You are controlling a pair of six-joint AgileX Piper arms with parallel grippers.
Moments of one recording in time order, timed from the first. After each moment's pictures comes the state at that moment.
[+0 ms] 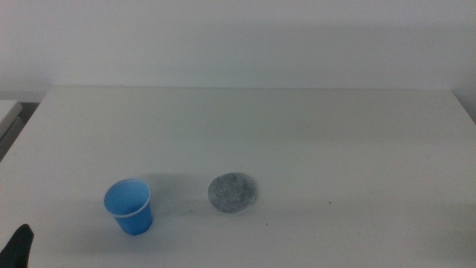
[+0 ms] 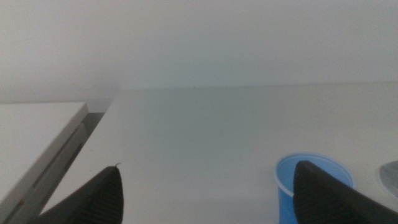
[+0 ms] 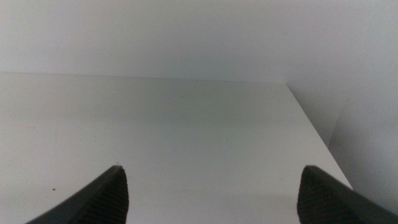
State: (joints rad) left arm -0.03 0.00 0.00 0.07 0.21 -0.08; right arm -0.02 0.00 0.00 -0.04 0.25 -0.02
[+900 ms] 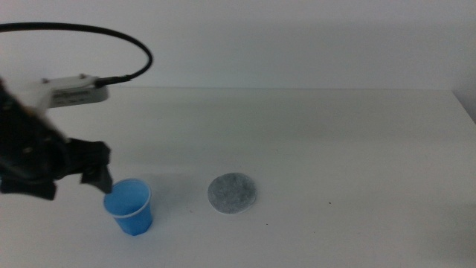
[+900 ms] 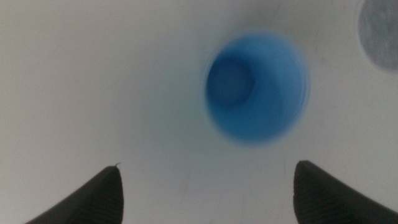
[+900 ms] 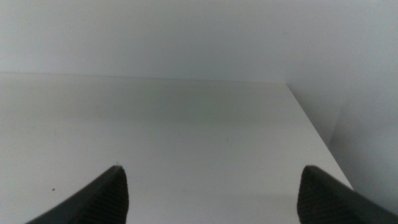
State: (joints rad) left arm -0.10 1.35 -1.02 -0.16 1.09 -0.09; right arm -0.02 0.00 0.00 -0.04 0.25 -0.02
